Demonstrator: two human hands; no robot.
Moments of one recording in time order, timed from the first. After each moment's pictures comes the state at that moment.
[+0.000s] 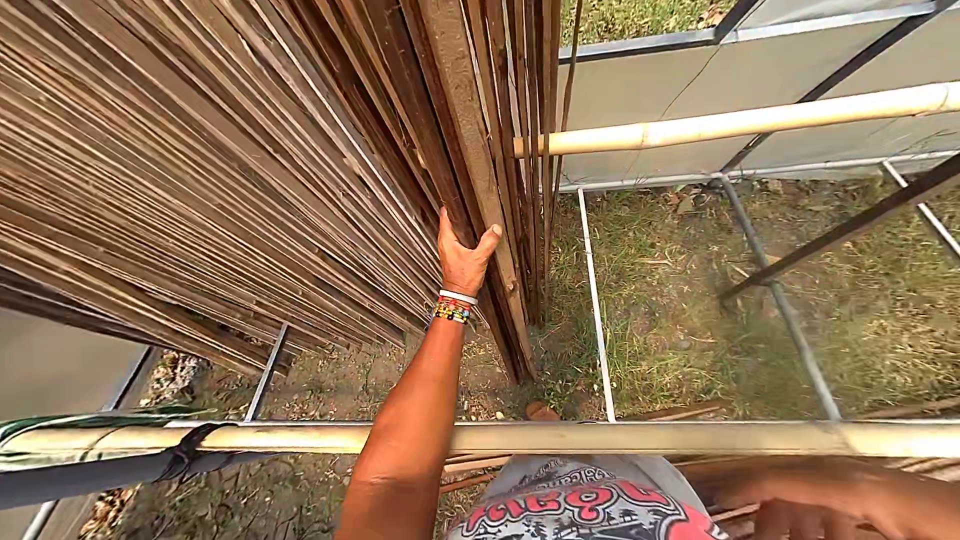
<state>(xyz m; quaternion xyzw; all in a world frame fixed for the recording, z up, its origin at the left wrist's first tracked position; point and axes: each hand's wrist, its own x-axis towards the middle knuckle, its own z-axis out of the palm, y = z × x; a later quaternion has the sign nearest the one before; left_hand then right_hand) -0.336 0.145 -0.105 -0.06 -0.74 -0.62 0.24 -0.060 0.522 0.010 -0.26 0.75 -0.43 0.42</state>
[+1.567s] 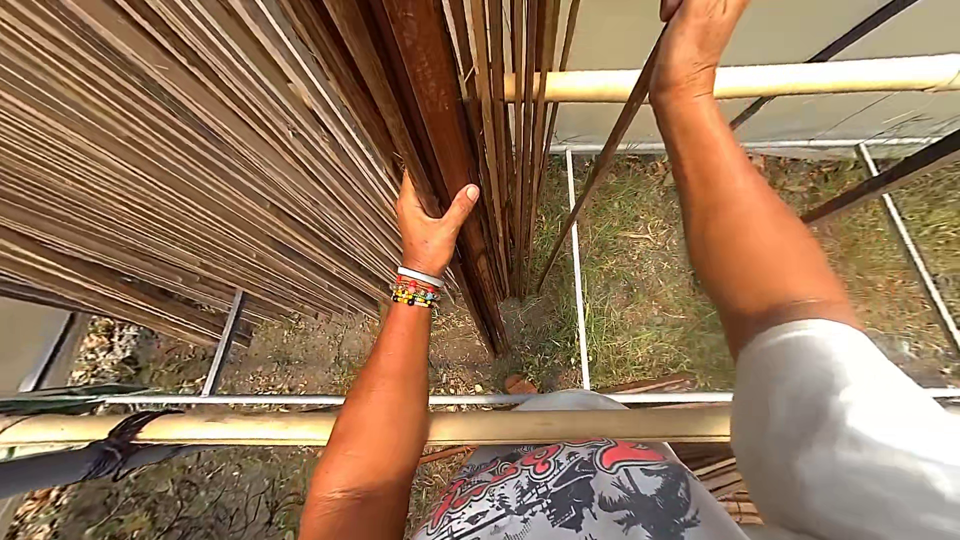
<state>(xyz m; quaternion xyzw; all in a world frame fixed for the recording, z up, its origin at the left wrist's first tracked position) -0.327 0.128 -0.098 -0.10 -0.71 -0.66 0.22 -0.446 0.422 0.013 -0.10 0.71 -0.57 -0.39</state>
